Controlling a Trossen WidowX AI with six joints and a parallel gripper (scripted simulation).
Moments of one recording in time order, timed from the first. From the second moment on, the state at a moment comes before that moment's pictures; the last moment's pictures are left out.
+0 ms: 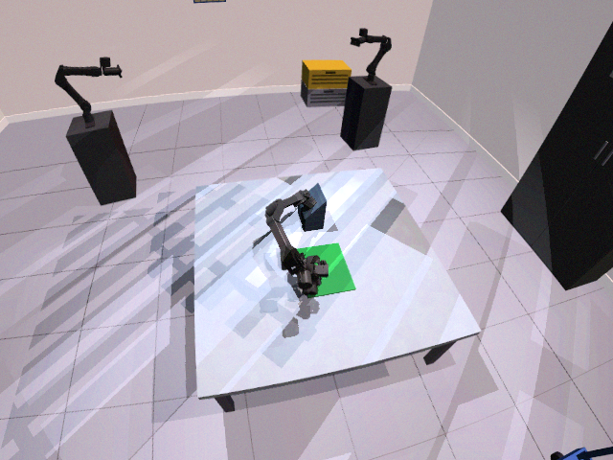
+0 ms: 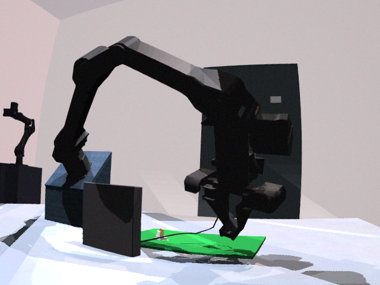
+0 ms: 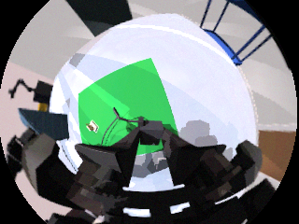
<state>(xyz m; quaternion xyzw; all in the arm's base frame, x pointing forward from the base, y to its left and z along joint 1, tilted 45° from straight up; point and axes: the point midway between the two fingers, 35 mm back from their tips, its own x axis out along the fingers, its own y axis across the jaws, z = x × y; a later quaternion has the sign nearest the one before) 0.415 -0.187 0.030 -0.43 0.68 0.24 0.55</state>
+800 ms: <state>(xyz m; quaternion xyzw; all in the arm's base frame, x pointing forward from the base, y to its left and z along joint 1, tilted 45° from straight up) 0.411 -0.192 0.025 -0.38 0.59 0.33 0.63</state>
